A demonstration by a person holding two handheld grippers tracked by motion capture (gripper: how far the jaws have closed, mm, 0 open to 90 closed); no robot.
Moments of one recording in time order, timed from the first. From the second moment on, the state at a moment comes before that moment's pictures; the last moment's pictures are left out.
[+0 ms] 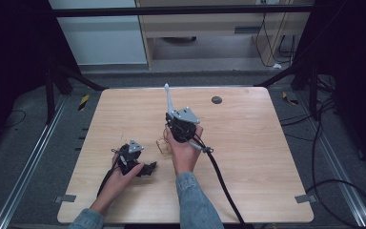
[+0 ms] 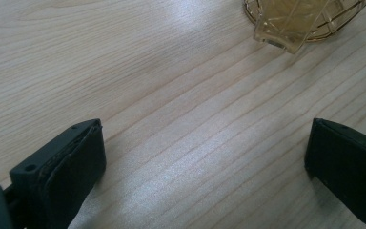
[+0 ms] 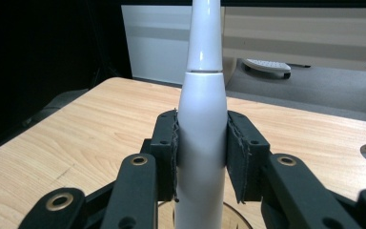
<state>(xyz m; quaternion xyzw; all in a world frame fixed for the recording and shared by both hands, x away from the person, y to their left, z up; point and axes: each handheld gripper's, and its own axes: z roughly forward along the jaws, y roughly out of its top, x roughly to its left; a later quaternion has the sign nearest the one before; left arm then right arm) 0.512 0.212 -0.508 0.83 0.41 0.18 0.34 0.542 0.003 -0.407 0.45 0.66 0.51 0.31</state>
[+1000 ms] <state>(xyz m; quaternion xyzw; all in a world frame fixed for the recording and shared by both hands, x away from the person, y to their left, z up) 0.512 0.212 -0.508 0.83 0.41 0.18 0.34 0.543 0.002 -0.424 0.46 0.68 0.49 0.30</state>
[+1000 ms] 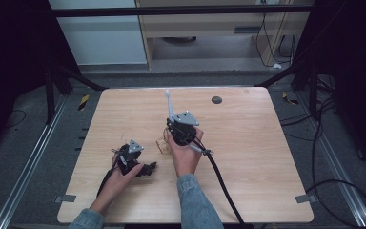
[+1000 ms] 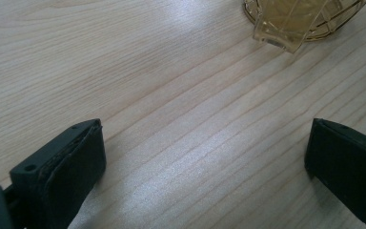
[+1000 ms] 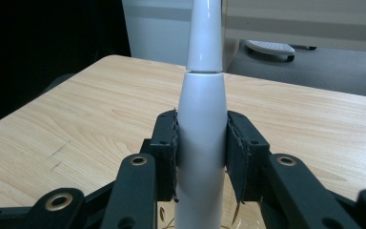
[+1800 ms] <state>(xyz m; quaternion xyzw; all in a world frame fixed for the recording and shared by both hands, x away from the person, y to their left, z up) 0.512 0.212 -0.508 0.83 0.41 0.18 0.34 0.542 0.003 -0.426 0.46 0.70 0.47 0.29</state>
